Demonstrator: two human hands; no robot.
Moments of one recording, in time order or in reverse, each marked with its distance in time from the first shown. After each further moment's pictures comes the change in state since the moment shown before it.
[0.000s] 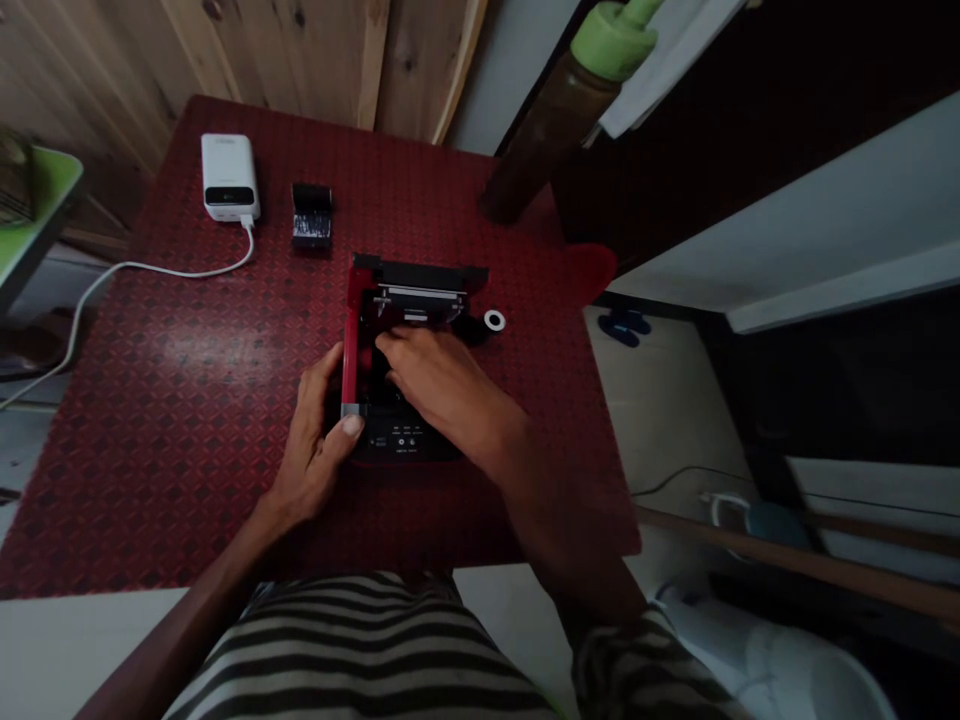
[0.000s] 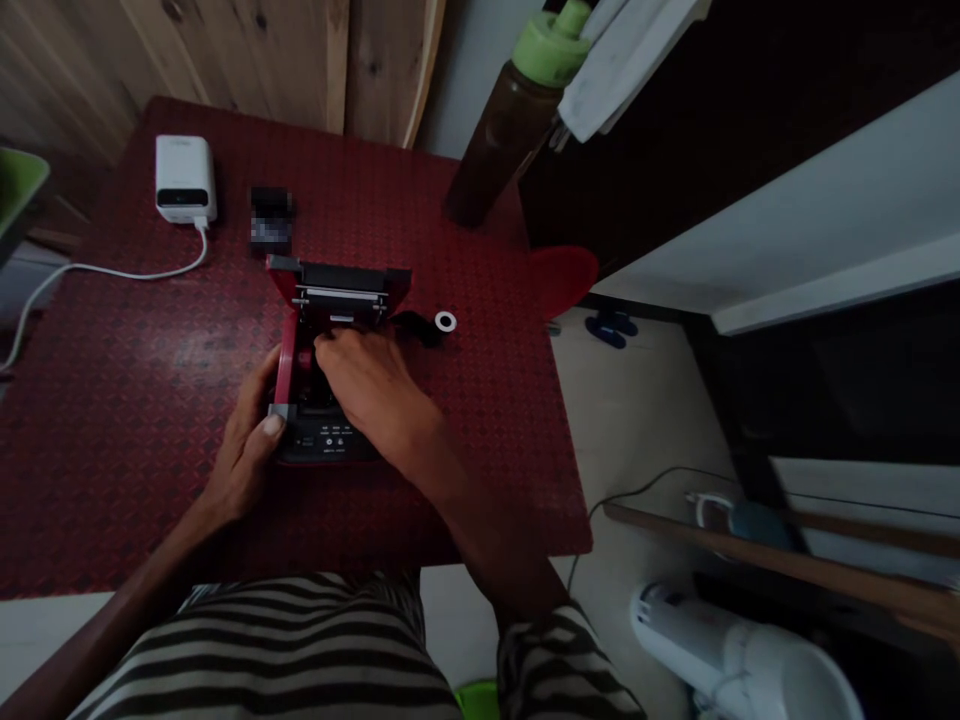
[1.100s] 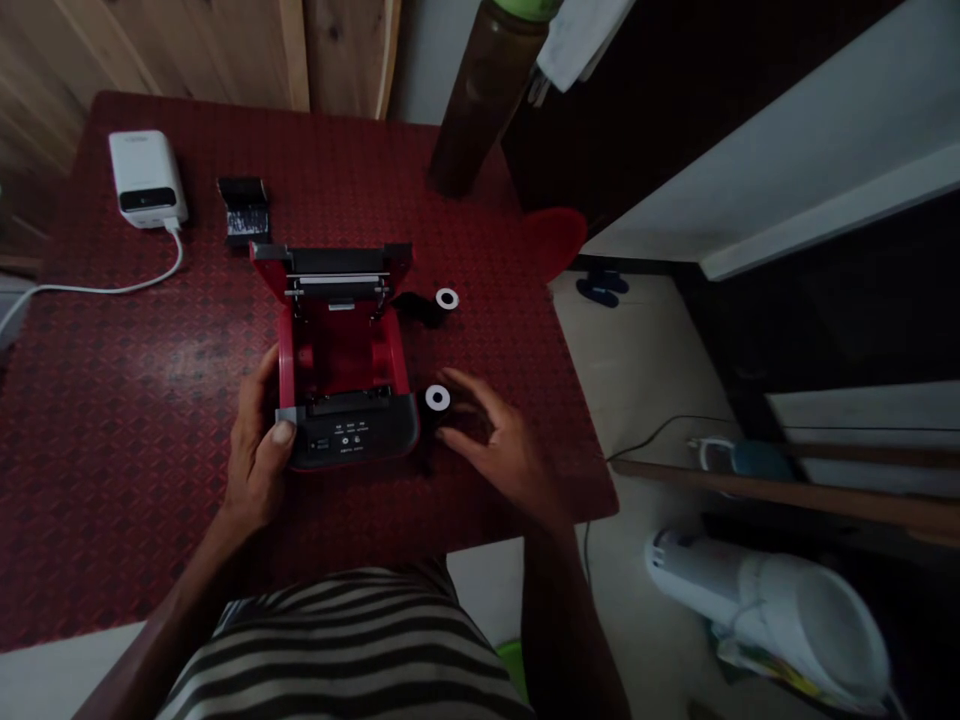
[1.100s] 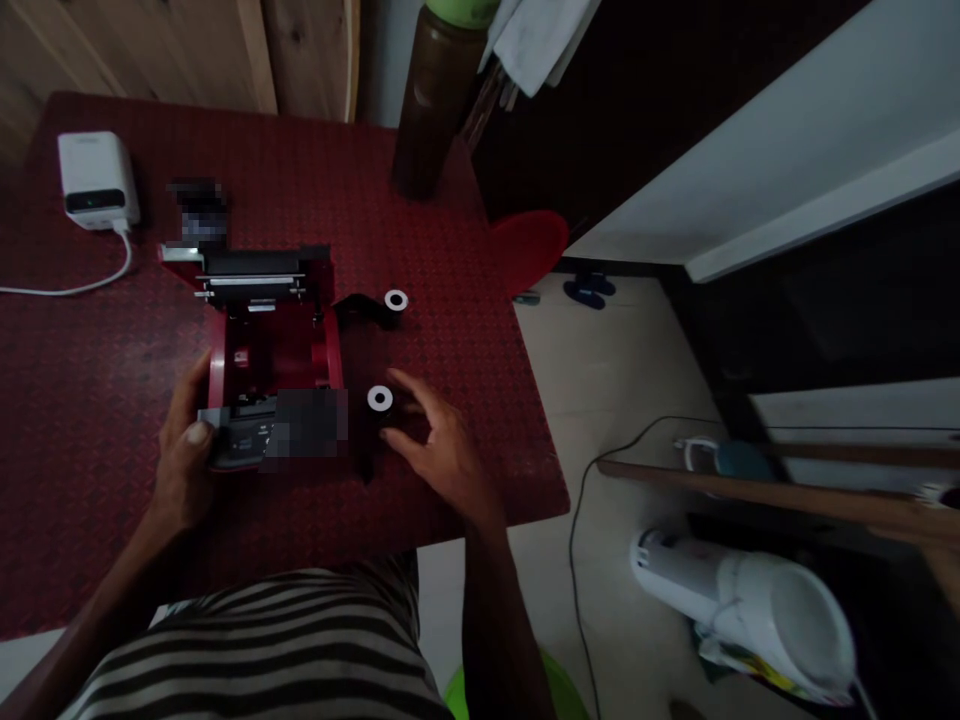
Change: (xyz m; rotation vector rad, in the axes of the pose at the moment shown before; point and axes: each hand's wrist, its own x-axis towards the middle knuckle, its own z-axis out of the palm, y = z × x) left_hand 0.009 0.011 0.001 0.015 0.094 -0.122; right_hand -0.134 0.083 0.120 0.975 0.521 0.321
